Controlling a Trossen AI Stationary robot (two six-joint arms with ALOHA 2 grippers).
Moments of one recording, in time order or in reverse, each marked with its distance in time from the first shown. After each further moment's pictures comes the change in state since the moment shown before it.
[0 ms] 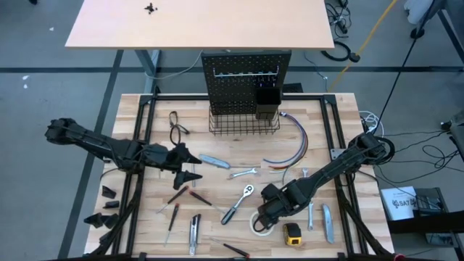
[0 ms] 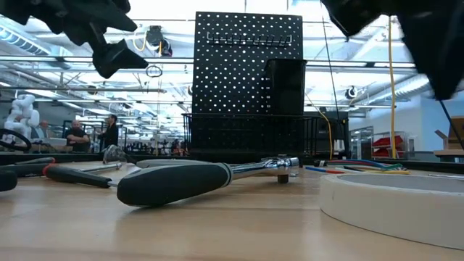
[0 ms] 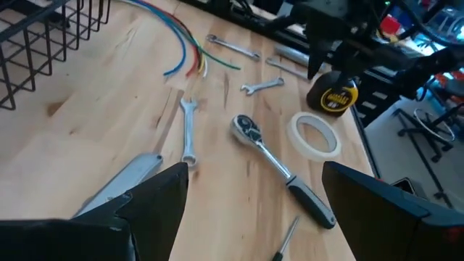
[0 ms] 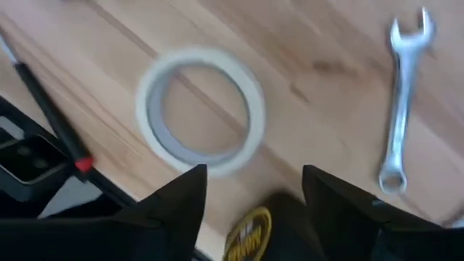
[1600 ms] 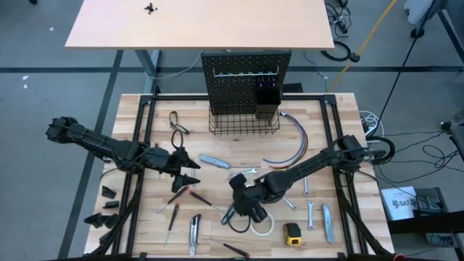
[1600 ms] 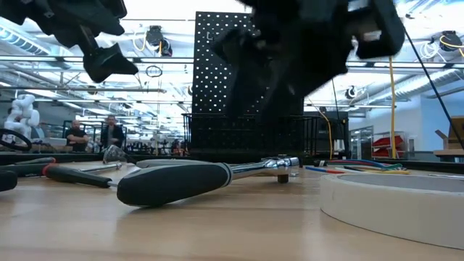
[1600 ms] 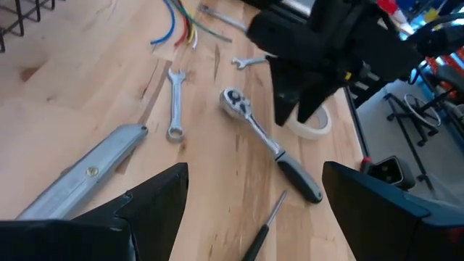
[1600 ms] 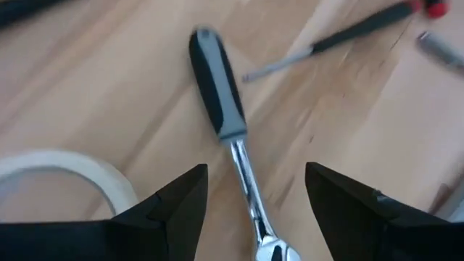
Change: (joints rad) left arm -0.034 0.005 0.001 -0.053 0.030 -0.055; right arm -0.164 0.187 0.068 0.387 0.100 -1.737
